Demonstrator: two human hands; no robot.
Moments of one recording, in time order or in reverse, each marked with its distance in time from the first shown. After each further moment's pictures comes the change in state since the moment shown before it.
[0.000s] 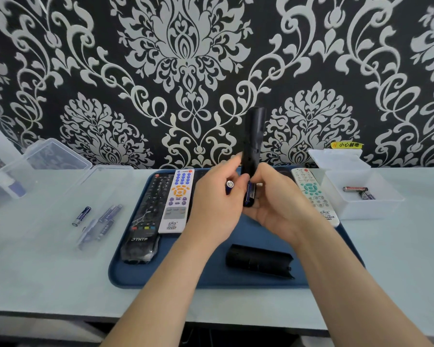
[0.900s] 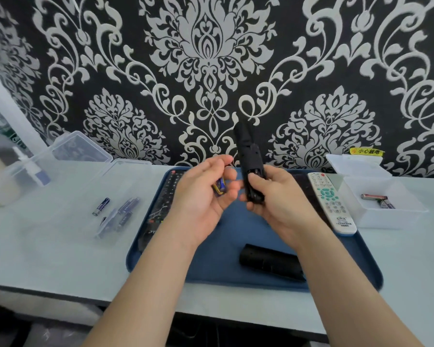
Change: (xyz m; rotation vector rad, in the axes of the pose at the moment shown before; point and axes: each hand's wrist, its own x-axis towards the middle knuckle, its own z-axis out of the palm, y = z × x) left_hand 0.003 0.012 -0.040 -0.988 0.092 -0.643; right_hand 0.012 0.016 0.009 -0.338 0.068 -0.177
